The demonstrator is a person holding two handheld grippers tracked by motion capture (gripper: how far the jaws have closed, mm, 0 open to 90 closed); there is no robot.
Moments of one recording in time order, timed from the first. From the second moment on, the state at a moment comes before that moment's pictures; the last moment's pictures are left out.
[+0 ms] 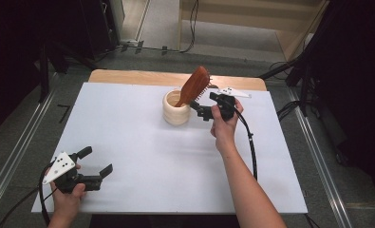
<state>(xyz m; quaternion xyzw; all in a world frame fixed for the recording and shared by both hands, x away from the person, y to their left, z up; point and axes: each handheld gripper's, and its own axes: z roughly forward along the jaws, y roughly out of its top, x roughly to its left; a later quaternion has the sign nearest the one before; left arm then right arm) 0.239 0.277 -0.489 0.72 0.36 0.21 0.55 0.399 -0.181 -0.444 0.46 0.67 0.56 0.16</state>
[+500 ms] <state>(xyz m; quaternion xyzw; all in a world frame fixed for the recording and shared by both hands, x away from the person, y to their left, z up) 0.239 0.277 -0.490 0.72 0.36 0.21 0.55 0.374 -0.197 -0.442 0.45 0.67 0.56 0.18</state>
